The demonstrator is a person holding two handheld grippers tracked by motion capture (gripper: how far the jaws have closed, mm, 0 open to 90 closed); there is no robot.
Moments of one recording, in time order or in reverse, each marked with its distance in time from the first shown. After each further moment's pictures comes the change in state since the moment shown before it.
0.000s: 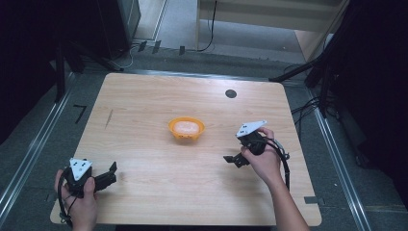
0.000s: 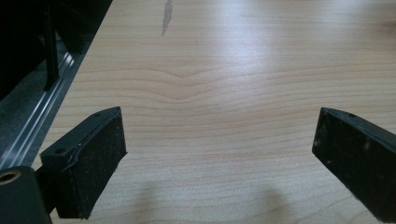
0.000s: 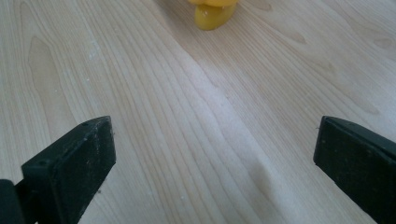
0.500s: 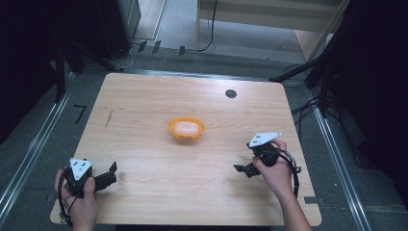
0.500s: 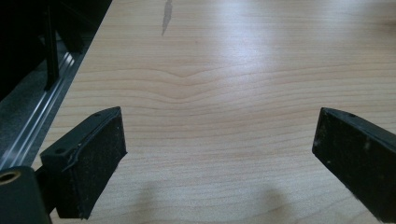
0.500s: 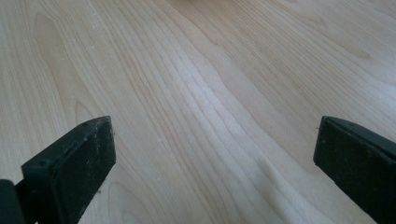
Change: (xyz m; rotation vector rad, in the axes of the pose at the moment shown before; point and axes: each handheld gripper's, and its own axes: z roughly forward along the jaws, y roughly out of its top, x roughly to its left) left arm 0.000 0.000 0.000 0.001 0.000 0.000; right arm 0.007 -0.040 -0.022 -0.025 -0.031 0.057
